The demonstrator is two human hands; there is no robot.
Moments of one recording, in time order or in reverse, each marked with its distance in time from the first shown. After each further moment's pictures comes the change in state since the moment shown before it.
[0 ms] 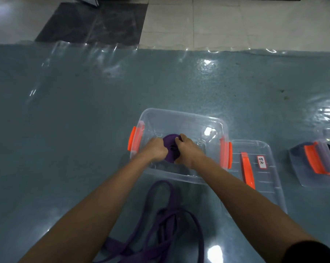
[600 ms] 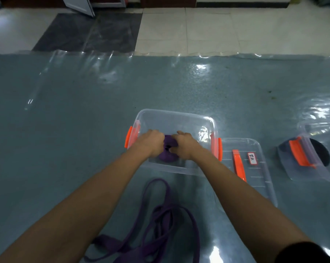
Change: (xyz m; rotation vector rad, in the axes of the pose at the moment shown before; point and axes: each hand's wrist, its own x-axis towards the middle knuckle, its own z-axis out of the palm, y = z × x) left_hand -0.025 0.032 -0.030 0.561 0.090 0.228; right_hand -0.017 0.001 -0.034 0.124 0.013 0.058
